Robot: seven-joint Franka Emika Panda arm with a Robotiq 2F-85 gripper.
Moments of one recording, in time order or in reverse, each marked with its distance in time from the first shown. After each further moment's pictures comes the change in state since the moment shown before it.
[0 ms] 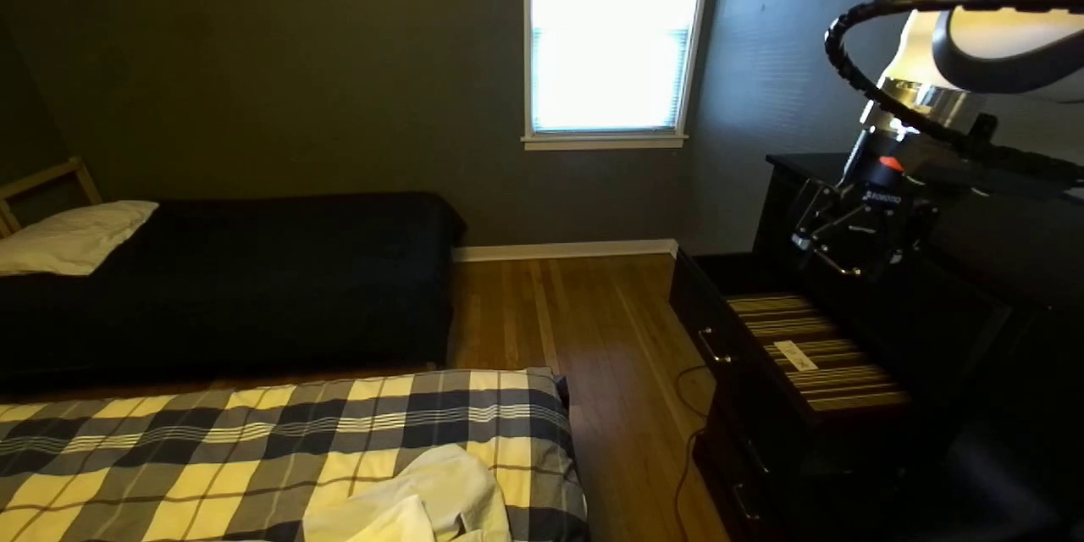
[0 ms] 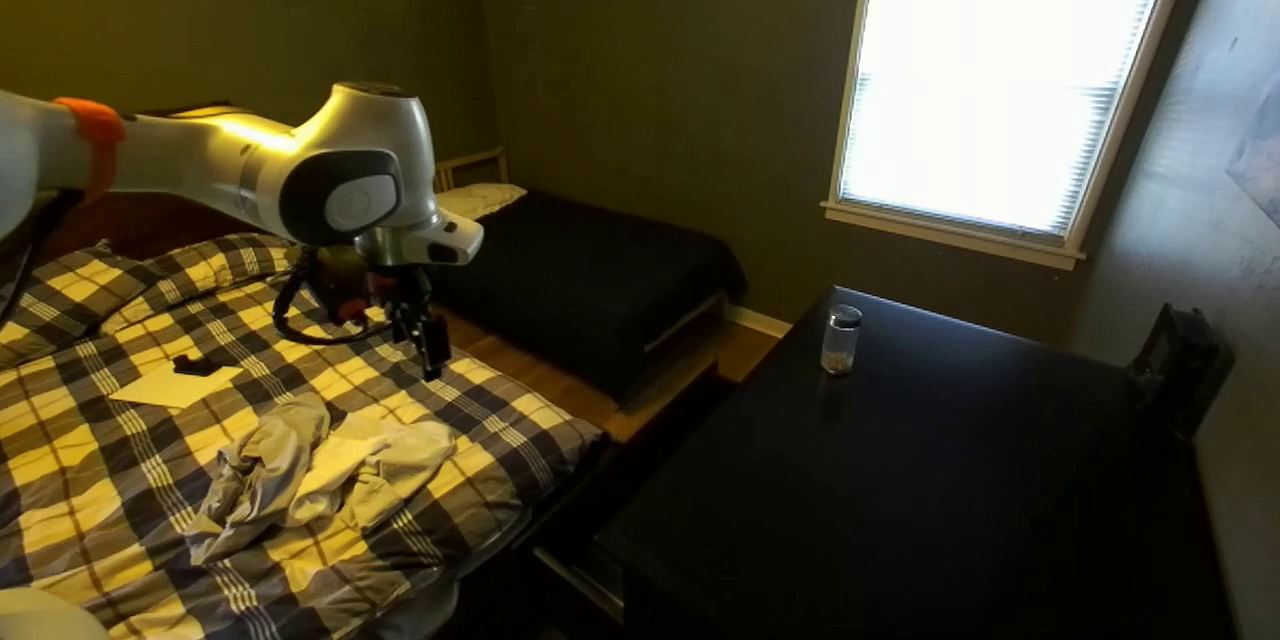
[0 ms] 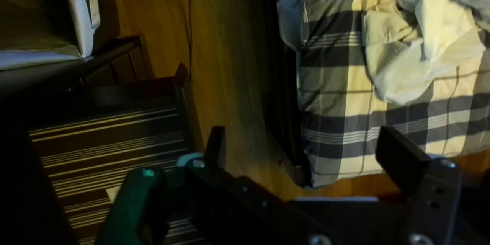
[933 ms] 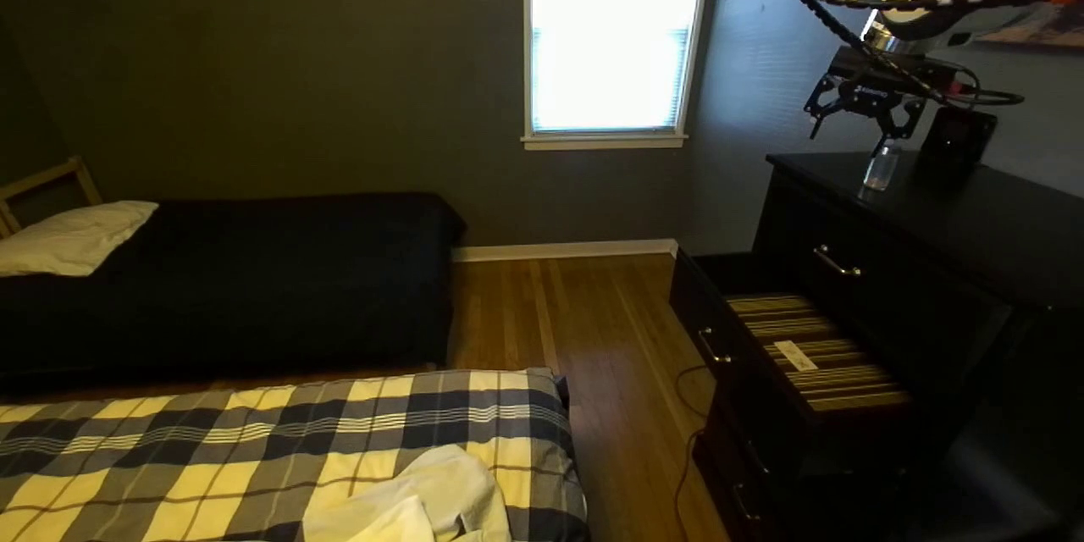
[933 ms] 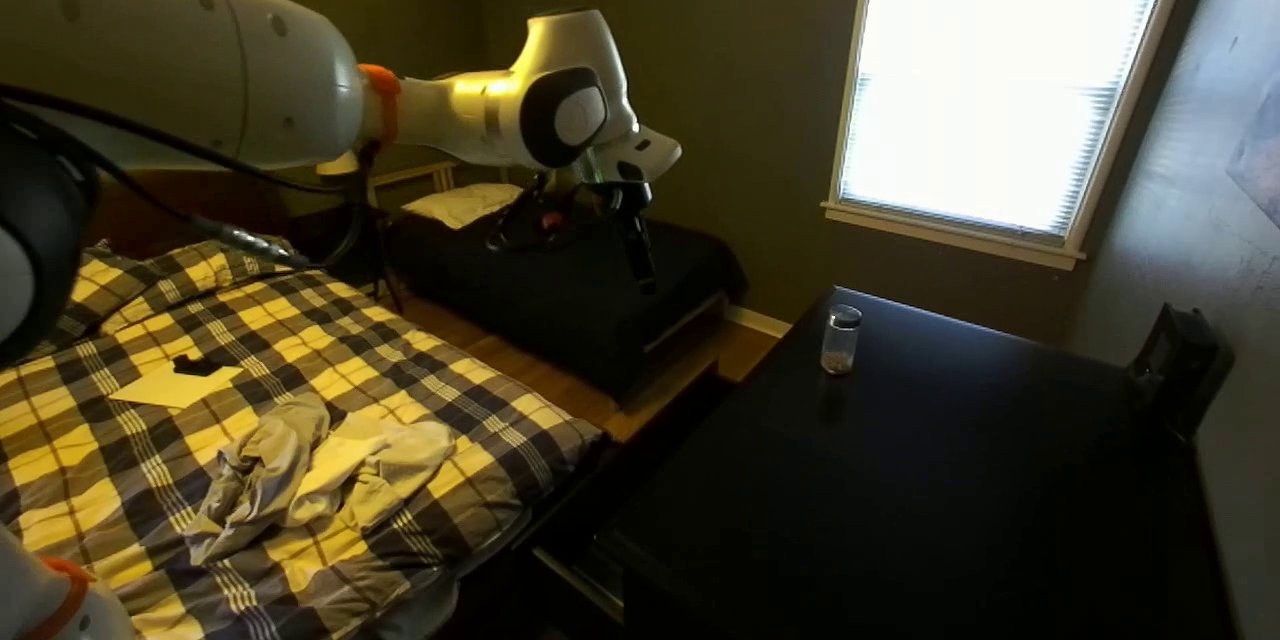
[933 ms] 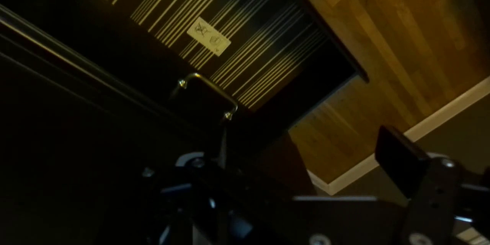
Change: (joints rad) arm -0.220 0.476 -0.094 0.574 -0.378 0.145 0.500
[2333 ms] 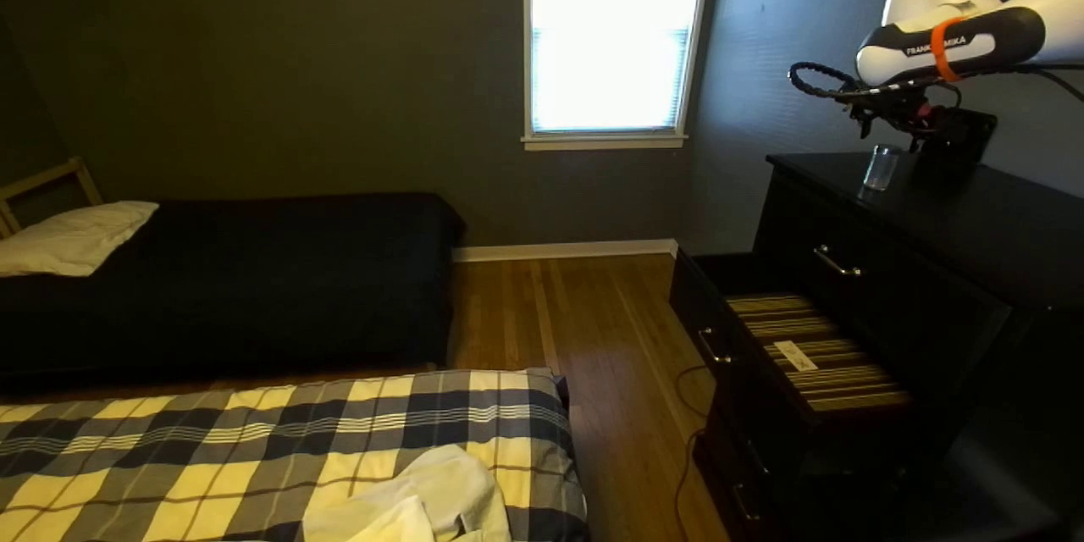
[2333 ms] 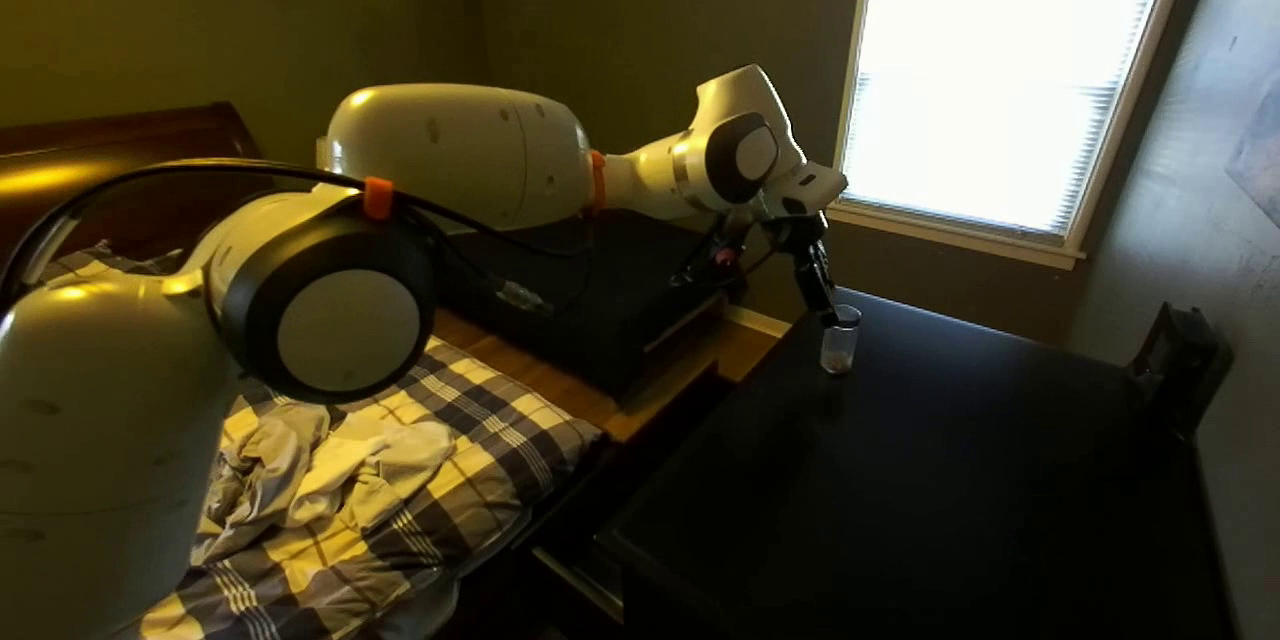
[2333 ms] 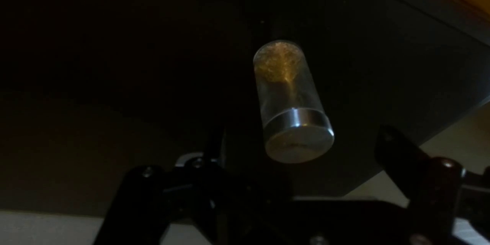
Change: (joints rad) arm 0.052 0.529 -0.311 0.573 -0.217 -0.007 0.218
